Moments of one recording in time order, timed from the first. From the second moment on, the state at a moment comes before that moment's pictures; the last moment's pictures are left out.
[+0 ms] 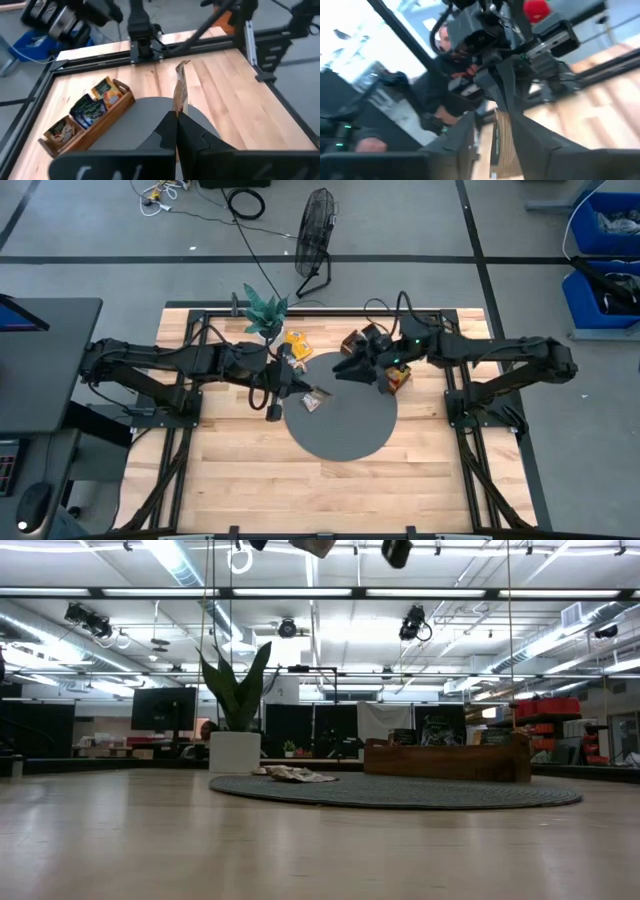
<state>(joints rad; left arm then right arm) -0.07 1.30 1.19 -0.30 -0.02 0.10 -0.11 1.27 1.06 0.13 -0.44 0.57</state>
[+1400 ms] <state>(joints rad) 0.05 1.29 1.19 -0.21 -0.03 -0.06 -0.10 1.66 1.89 -0.96 -0.18 0.10</state>
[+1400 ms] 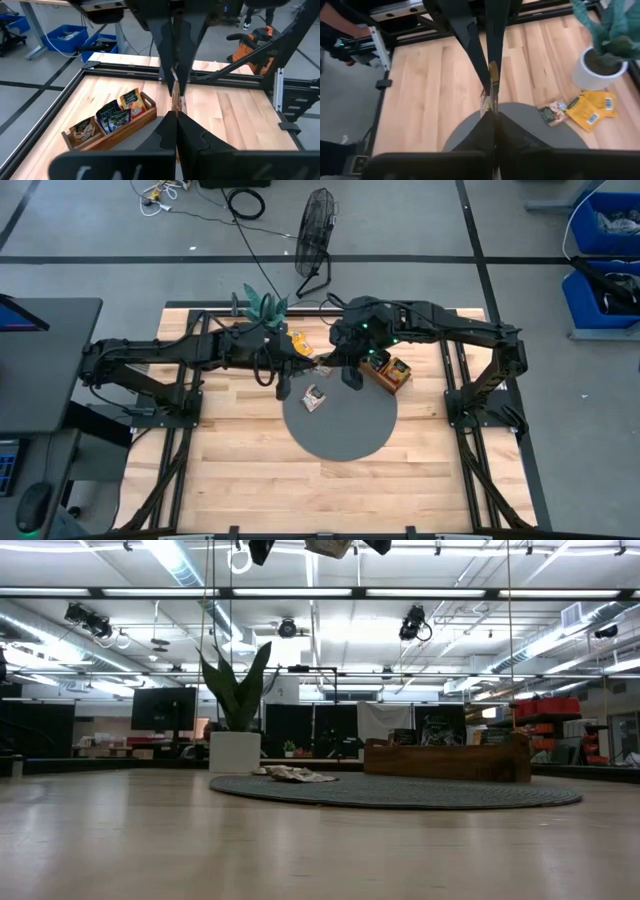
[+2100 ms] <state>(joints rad) 0.05 1.24 1.19 -0.32 -0.11 -0.08 -0.40 1.66 1.75 -1.05 -0.07 0.03</state>
